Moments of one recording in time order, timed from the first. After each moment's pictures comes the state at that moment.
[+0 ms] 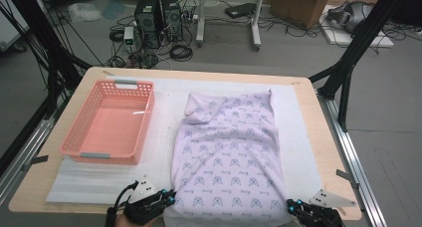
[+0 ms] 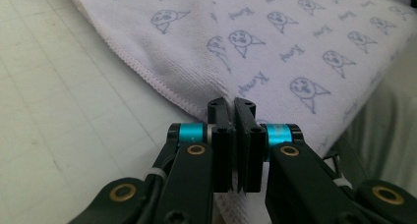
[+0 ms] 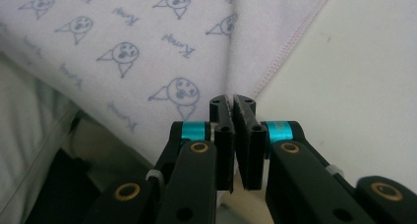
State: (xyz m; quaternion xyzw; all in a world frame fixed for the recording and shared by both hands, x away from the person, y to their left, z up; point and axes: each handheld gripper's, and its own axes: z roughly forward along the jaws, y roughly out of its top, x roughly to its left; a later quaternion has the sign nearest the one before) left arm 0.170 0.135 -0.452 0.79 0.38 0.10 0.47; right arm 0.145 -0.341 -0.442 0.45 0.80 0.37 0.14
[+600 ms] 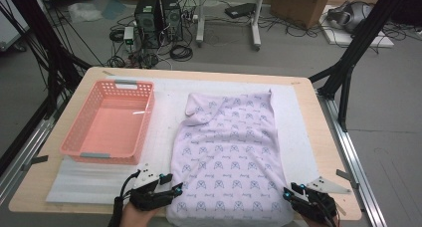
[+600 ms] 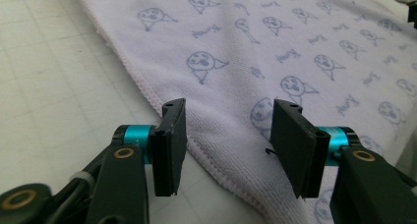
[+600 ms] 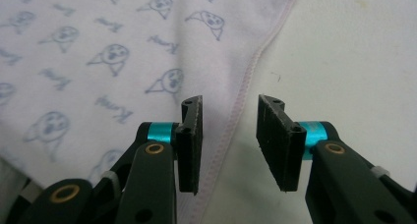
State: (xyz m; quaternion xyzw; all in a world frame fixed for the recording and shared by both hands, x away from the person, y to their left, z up) left arm 0.204 0.127 -0.461 0.76 0.41 0.12 0.49; right arm 0.178 -0.336 -0.445 0.49 0.77 0.37 0.19
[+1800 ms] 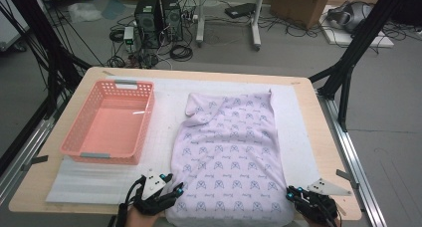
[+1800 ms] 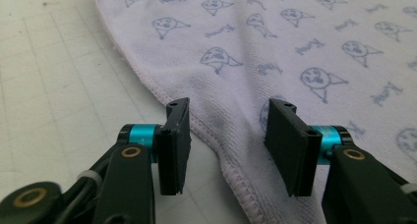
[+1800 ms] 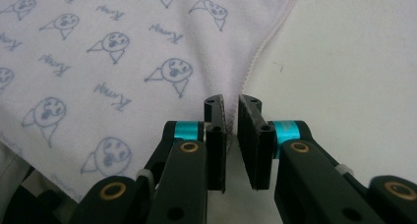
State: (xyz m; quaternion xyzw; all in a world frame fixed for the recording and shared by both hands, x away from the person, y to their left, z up) left arm 0.193 0.116 -0.467 0.77 0.39 0.21 0.46; right arm 0.174 -0.341 -0.449 0.48 0.77 0.37 0.18
